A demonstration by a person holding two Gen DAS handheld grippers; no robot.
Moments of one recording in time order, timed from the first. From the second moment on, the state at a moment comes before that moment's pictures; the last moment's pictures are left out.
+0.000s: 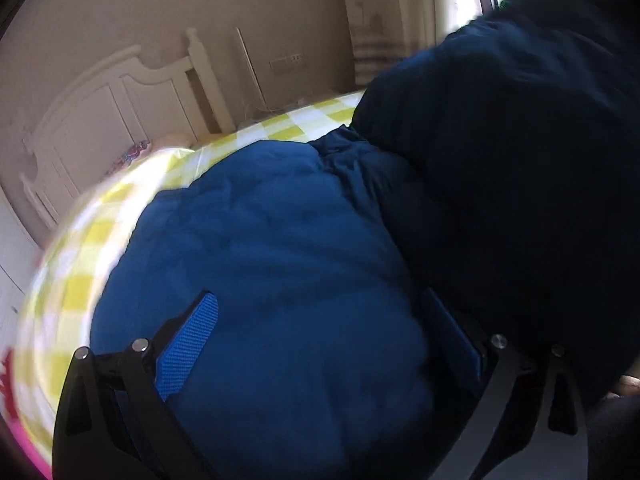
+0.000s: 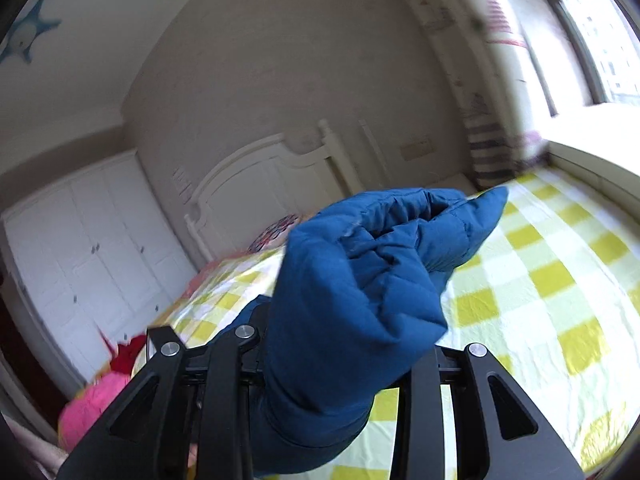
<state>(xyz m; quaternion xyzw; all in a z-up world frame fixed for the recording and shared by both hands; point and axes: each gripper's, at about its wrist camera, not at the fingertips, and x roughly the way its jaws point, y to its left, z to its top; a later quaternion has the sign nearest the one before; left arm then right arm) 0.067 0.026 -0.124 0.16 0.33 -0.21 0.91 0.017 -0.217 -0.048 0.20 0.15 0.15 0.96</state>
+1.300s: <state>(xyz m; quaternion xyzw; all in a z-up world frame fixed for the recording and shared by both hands) 0.282 0.164 -0.116 0.03 0.39 -0.21 0.90 0.025 0.146 -0.119 -0.43 0.18 0.31 0.83</state>
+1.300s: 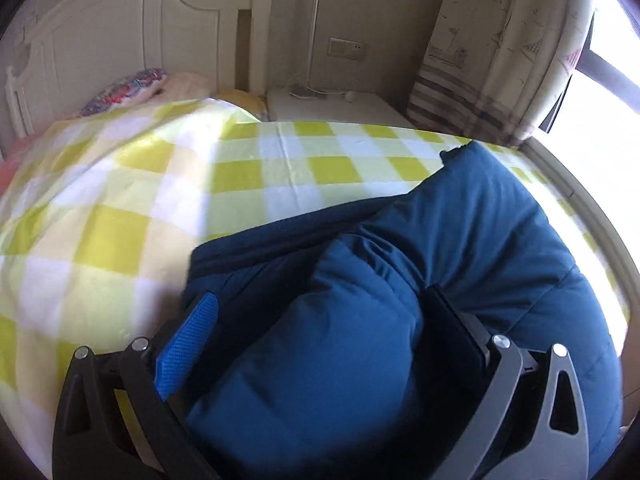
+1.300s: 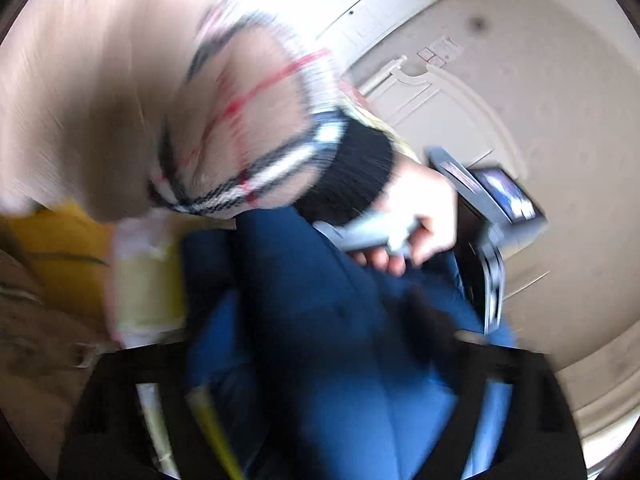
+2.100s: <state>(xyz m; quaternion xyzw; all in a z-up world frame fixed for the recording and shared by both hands) 0.256 0.184 -0.113 0.01 0.35 -0.17 0.92 0.082 0.054 -0.063 -0.22 0.24 0.29 0.90</state>
